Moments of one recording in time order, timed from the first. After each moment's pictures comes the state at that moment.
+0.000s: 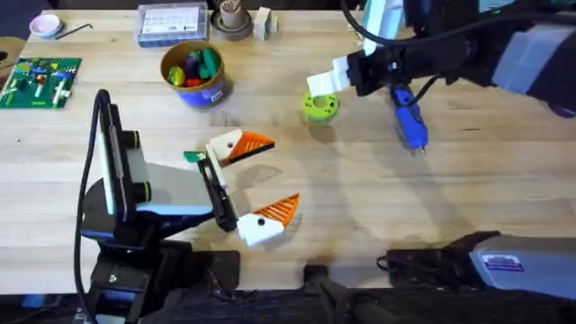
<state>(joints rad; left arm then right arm) -0.10 0.01 0.01 -0.09 1.06 0.02 0.34 1.49 1.07 -0.47 -0.41 -0.03</state>
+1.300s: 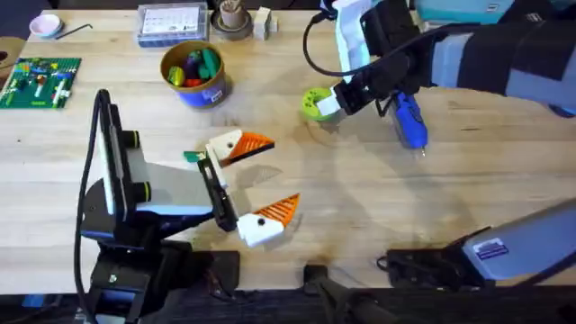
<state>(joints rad) -0.10 0.01 0.01 -0.09 1.06 0.02 0.36 1.73 1.08 -0.44 -0.19 -0.20</state>
